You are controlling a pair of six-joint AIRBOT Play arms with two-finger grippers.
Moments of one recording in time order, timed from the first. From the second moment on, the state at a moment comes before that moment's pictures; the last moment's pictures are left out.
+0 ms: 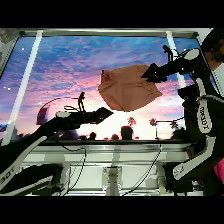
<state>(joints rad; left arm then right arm) -0.47 -1.27 0.60 -0.07 -0.63 -0.91 -0.08 -1.80 1.76 -0.81 1.39 1.40</state>
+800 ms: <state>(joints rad) -0.50 -1.50 0.75 -0.26 -0.44 -0.78 -0.08 -1.80 1.76 -0.66 1.39 1.38</state>
